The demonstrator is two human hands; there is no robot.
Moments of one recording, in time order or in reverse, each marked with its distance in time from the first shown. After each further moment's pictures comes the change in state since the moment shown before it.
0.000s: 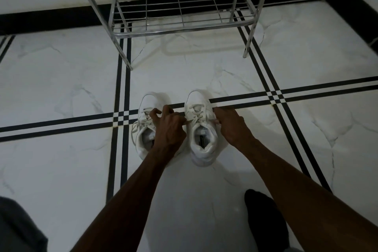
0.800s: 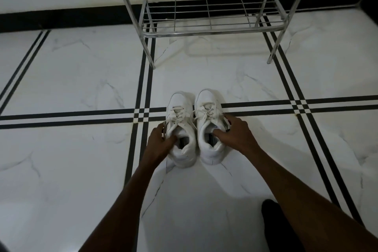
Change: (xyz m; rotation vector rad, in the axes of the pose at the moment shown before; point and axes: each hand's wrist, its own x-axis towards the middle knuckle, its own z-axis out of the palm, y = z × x) left_hand -0.058 -0.074 0.001 -1.114 -0.110 -0.504; right_hand -0.001 -0.045 0.009 0.468 -0.097 0.216
